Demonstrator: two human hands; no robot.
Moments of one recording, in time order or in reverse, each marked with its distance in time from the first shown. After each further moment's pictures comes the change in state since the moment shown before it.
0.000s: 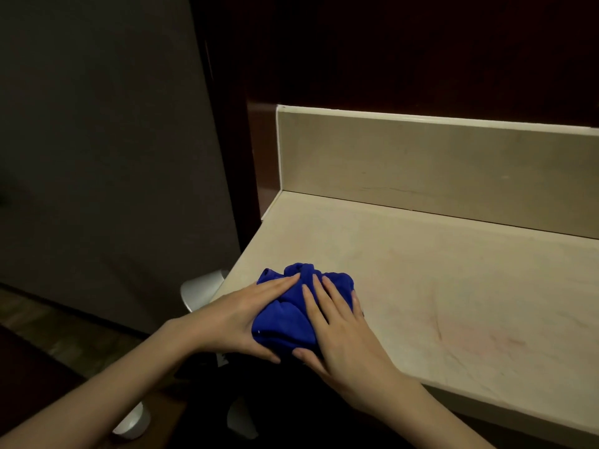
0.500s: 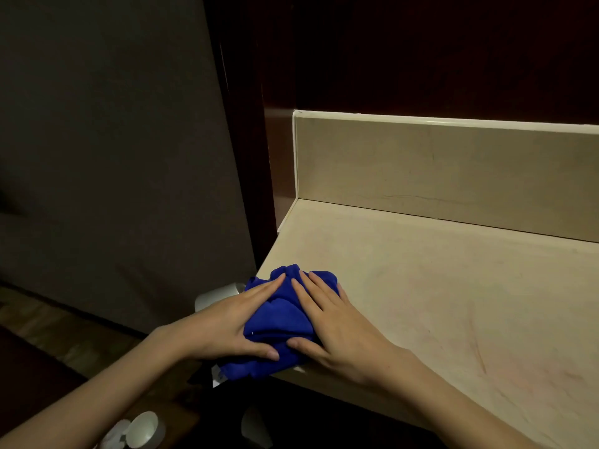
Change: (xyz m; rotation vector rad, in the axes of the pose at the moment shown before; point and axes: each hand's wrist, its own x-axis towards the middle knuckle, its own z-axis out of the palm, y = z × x) left_hand -0.004 -0.044 -0.024 -0.044 -0.079 -0.175; right_hand 0.069 0.002 -0.005 0.182 -0.157 -0.152
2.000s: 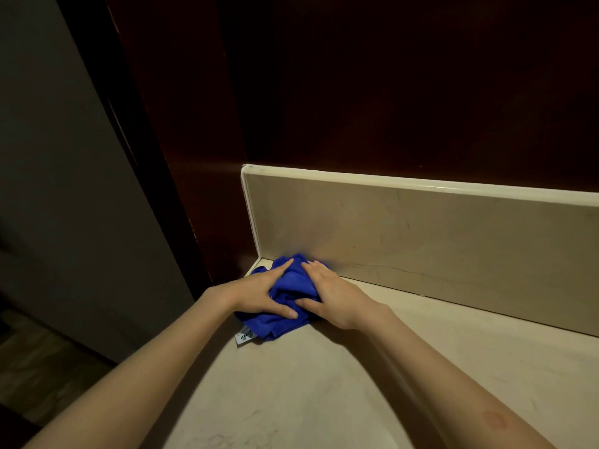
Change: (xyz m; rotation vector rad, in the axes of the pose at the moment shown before) left_hand 0.239 0.010 -0.088 -0.031 0.001 -0.244; right_hand 0.126 0.204 -0.078 0.128 0.047 0.055
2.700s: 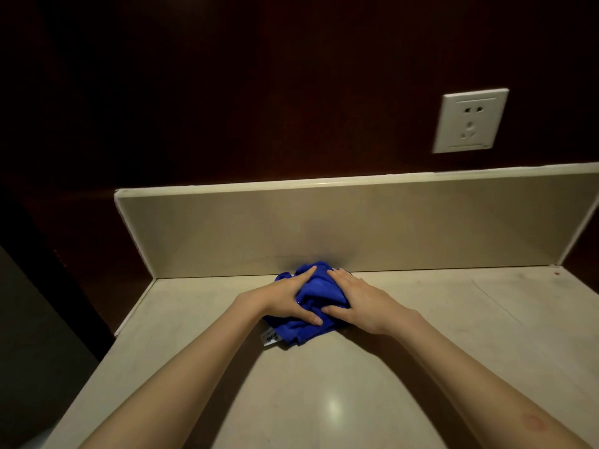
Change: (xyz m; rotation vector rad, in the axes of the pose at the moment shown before) left_hand 0.048 0.191 0.083 0.069 -0.124 0.369; right_hand -0.207 0.076 -0.055 -0.048 0.160 0.420
